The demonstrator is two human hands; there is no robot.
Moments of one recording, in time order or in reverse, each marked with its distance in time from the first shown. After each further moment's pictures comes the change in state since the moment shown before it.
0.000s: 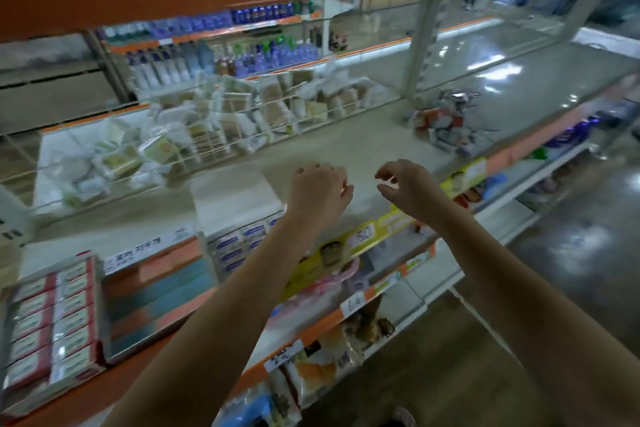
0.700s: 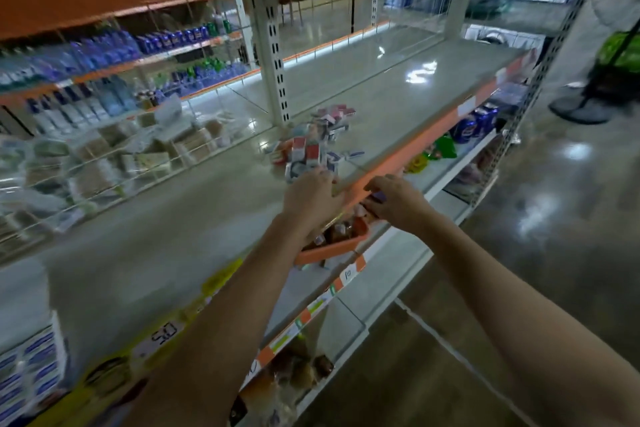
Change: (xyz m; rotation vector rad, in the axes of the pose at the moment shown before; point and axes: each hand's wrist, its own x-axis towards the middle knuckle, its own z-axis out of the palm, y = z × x) left_hand 0.188 0.235 0.094 -0.178 -0.129 0.112; right_hand 0.006 0.278 -0.089 0.039 -0.003 0.175
